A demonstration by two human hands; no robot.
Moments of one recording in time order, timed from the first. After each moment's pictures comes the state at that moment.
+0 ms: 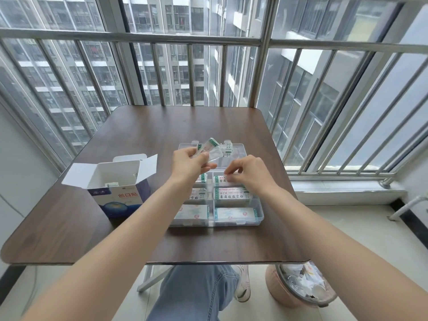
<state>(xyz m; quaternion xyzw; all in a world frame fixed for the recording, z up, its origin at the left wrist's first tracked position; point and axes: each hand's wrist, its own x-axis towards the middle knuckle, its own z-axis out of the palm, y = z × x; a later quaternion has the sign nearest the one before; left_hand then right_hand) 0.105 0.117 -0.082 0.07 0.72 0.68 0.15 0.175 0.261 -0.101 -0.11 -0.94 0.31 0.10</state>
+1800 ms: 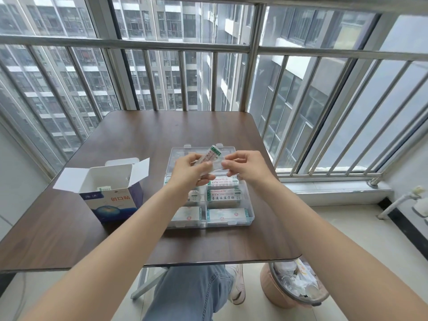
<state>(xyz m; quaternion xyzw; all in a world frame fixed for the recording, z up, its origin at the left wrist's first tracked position) 0.122 0.119 -0.079 0.12 0.69 0.67 0.23 0.191 0.258 -0.072 -0.19 -0.77 0.59 0.12</state>
